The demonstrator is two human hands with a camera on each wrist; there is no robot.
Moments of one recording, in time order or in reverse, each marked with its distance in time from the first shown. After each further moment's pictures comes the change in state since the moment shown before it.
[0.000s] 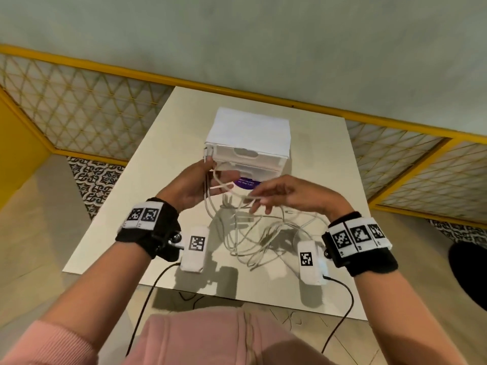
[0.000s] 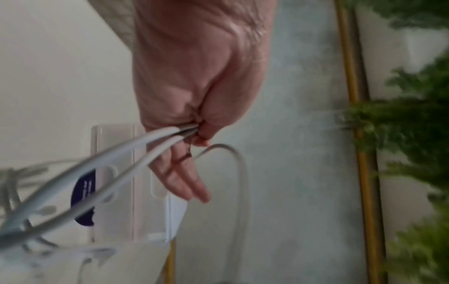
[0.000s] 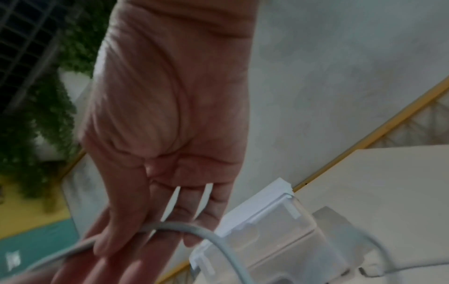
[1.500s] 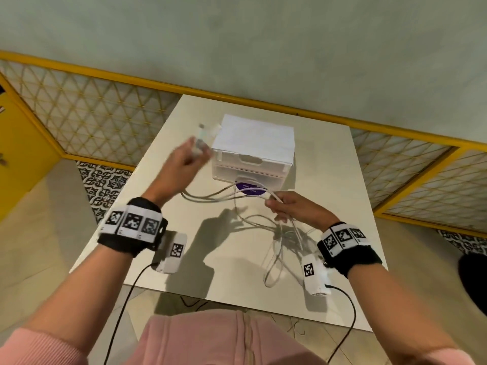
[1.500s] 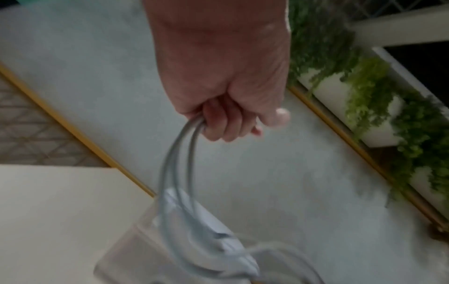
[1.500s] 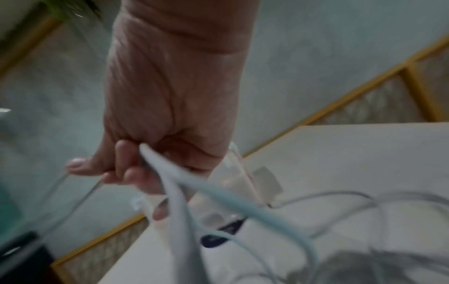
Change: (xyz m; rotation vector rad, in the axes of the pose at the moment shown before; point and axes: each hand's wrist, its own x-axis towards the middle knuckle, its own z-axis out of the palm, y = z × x) left_hand -0.023 0.033 -0.023 0.812 0.083 0.662; right_hand 0.013 0.057 0.005 0.112 0.226 0.138
